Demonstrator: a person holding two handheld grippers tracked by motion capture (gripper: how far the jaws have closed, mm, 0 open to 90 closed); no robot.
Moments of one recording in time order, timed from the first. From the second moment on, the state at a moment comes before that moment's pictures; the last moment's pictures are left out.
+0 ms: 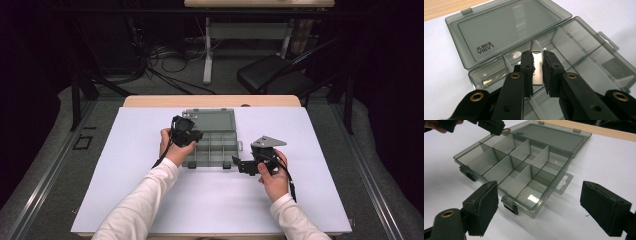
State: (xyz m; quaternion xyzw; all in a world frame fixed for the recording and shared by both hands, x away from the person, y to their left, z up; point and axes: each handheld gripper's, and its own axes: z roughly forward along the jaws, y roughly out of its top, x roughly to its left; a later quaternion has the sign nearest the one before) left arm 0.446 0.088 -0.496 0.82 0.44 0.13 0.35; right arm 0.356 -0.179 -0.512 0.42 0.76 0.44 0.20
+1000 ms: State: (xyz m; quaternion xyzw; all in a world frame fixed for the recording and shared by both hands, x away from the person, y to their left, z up) left arm 0.457 0.077 -0.519 0.81 0.45 0.13 0.34; right arm 0.356 -0.180 -0.513 0.43 0.76 0.44 0.19
